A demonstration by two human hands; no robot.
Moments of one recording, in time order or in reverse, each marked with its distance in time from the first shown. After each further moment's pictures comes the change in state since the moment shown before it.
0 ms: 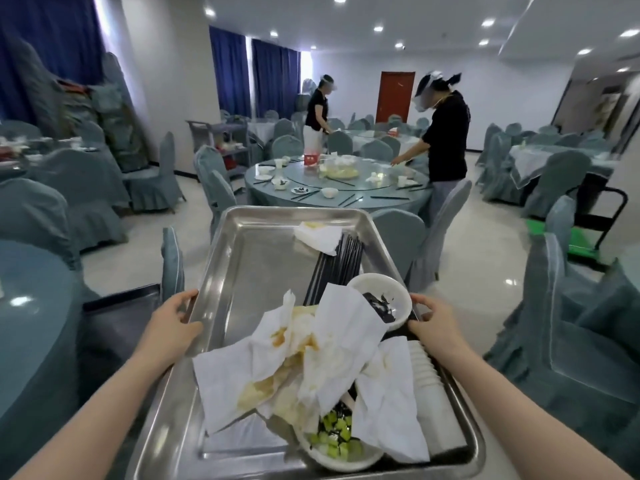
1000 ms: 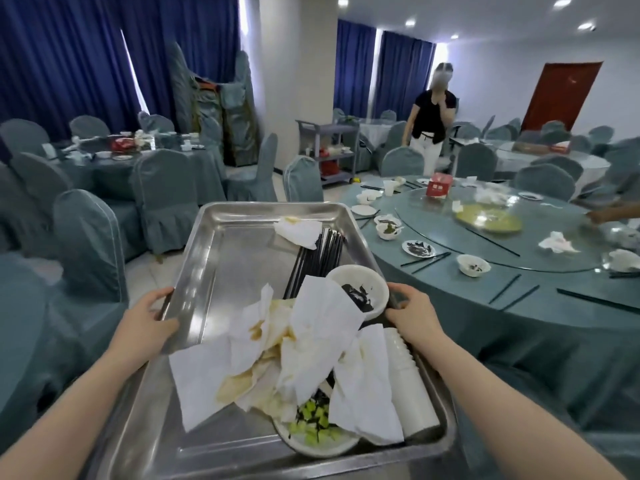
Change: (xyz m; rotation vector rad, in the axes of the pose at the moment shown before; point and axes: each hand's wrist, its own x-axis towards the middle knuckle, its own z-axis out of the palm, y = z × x) left_hand 0.651 -0.061 -0.001 0.071 0.401 -0.241; right_hand 0.703 -0.162 0.429 -0.025 -0.391 -0.222
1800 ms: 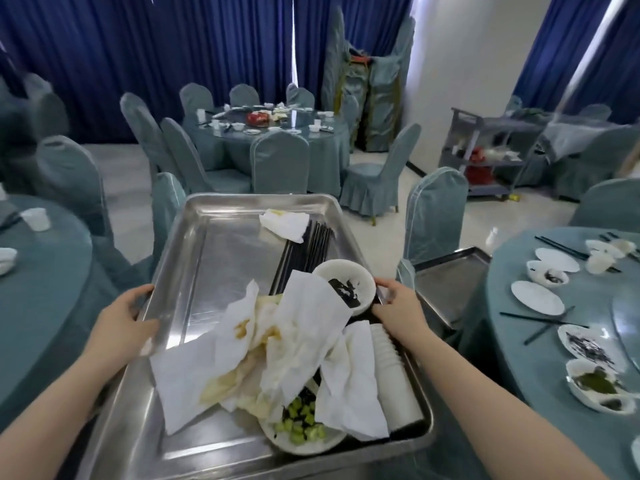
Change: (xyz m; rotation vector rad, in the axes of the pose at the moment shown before) left_hand 0.372 -0.028 0.036 0.123 0.424 -0.315; right_hand 0.519 -0.100 0.304 0.029 -0.453 -0.269
